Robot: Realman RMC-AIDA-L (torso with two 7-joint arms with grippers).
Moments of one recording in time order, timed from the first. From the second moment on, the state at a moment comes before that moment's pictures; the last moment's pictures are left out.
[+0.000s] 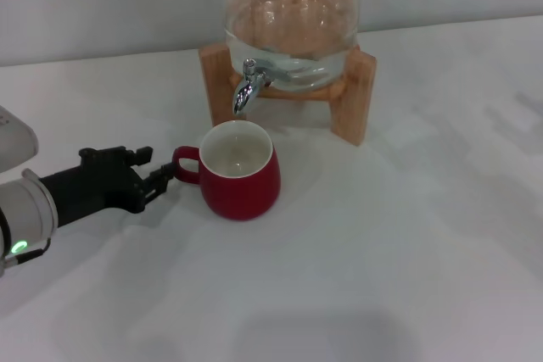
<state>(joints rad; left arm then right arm) -0.34 -2.08 1.46 0.94 -1.45 -0.80 1.54 0.10 2.01 -0.78 -0.87 1.93 1.34 -1.58</state>
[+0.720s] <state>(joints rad) -0.27 -2.08 1.47 1.00 -1.45 -0.80 1.55 0.09 2.01 -0.78 -0.87 1.93 1.34 -1.58</state>
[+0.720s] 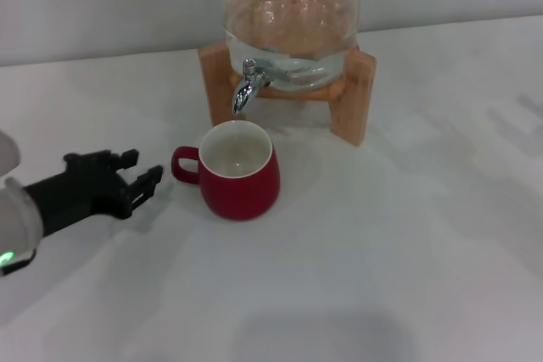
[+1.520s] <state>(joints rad) 0.11 -2.08 1.15 1.19 -1.93 -1.14 1.55 0.10 2.00 -0.75 -0.88 1.93 1.36 -1.58</state>
